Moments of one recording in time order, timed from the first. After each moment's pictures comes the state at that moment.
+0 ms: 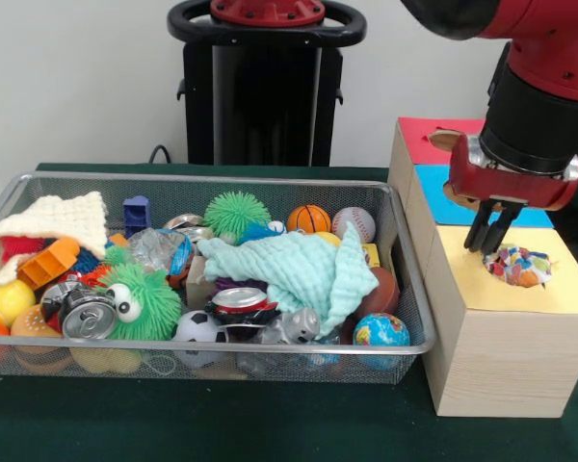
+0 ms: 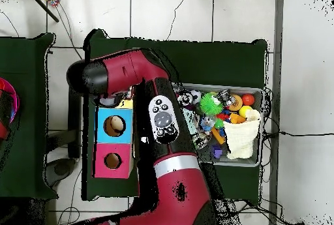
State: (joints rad) arm -0.10 -0.49 0.29 1.16 -0.39 1.09 2.11
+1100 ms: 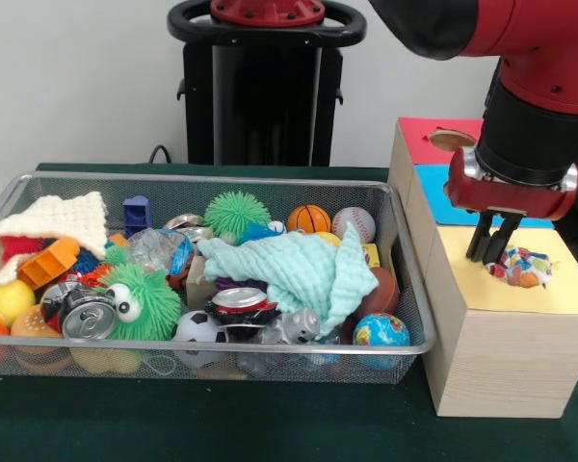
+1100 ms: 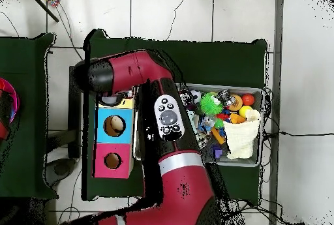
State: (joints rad) arm -0.12 -0.48 0.30 1.16 -0.35 1.07 2.11
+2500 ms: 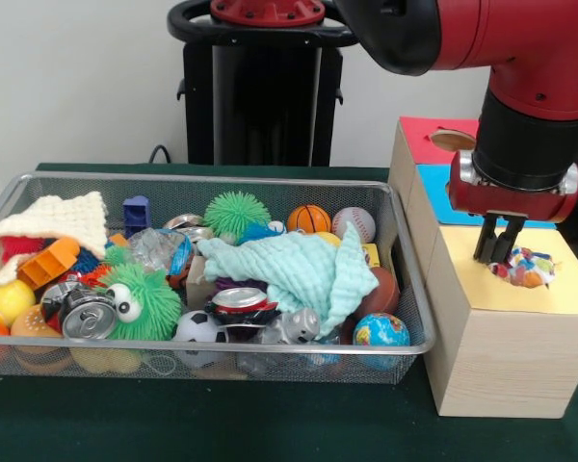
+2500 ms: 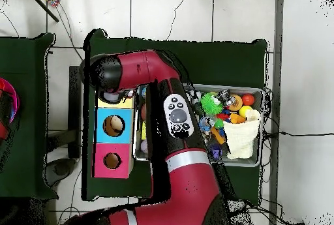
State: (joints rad) arm -0.14 -0.46 0.30 1.16 -0.27 1.07 2.11
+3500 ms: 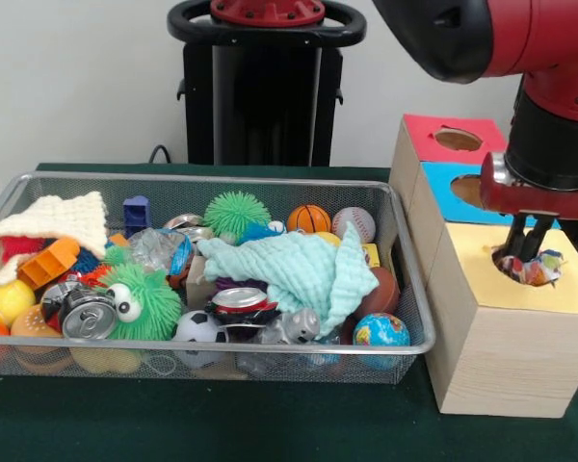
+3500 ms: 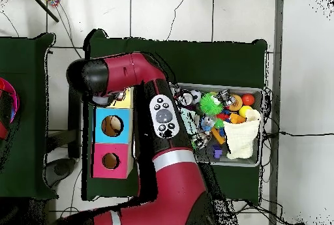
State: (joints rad) arm -0.09 -0.45 0.30 1.16 -0.26 1.06 2.11
